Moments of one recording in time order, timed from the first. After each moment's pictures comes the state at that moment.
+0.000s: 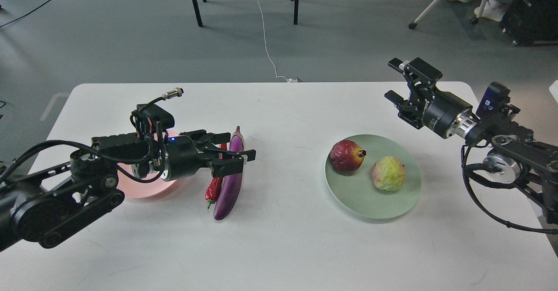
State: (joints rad) left arm -0.64 0.52 -0.56 -1.41 1.80 -0.34 -0.13; right arm 0.81 -0.64 0.27 0.98 -0.42 0.24 0.49
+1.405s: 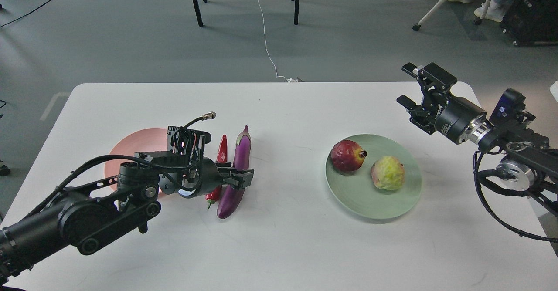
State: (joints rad) left arm -0.60 0.41 -0.54 -1.37 1.72 -0.45 0.22; right arm 0.76 -0.66 0.30 1.01 -0.42 0.23 0.49
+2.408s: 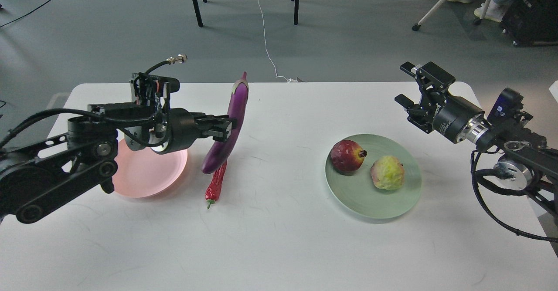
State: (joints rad) left arm -0.74 0.77 -0.57 -1.53 1.60 -0.48 0.09; right arm 0.76 -0.65 0.31 1.00 -0.43 0.23 0.49
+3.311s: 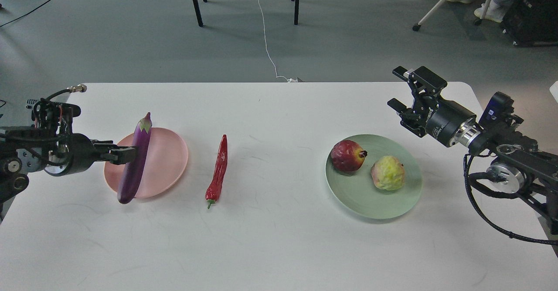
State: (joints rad) left arm -0.69 0.93 -0.43 -1.27 1.61 -0.40 -0.05; right arm 0.75 -0.63 0.31 1.01 -0.43 0.23 0.49
